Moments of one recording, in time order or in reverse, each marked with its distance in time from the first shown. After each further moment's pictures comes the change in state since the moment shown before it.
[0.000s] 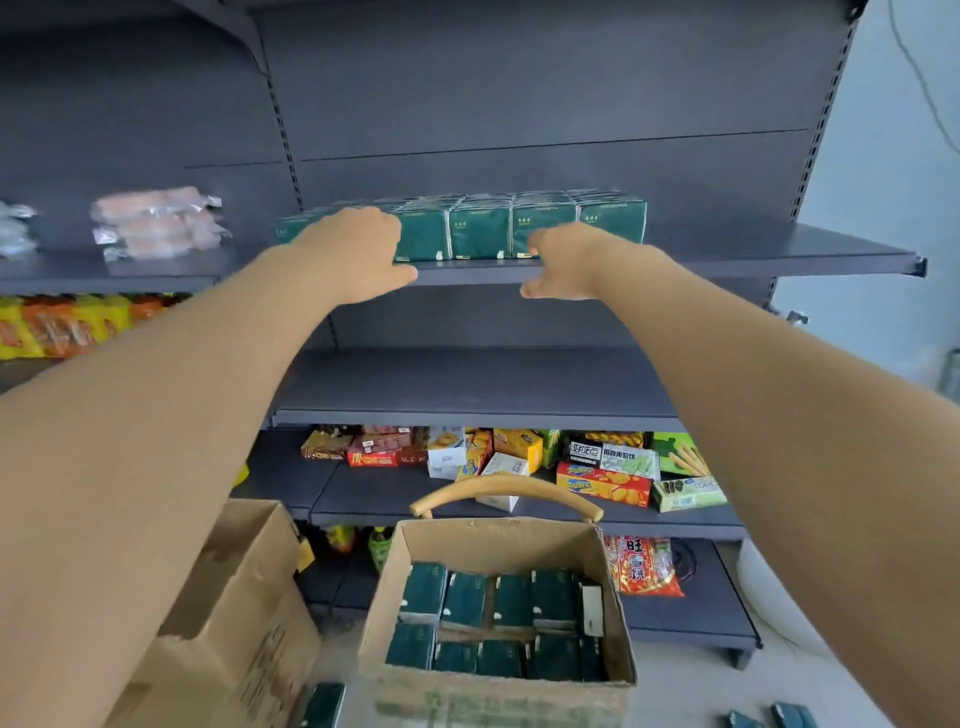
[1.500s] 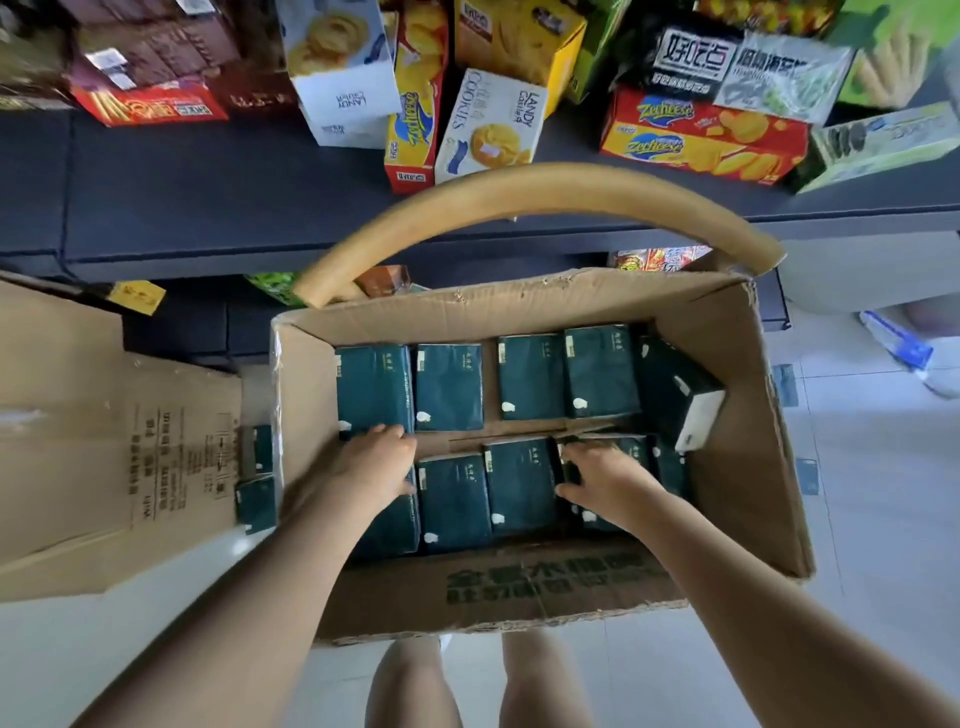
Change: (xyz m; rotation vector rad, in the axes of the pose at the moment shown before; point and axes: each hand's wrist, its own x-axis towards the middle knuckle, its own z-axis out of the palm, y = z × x) left_hand -0.118 0.060 0.671 -0.228 -1.276 0.358; right_hand -0.065 -0.013 0.639 0.352 -1.179 0.412
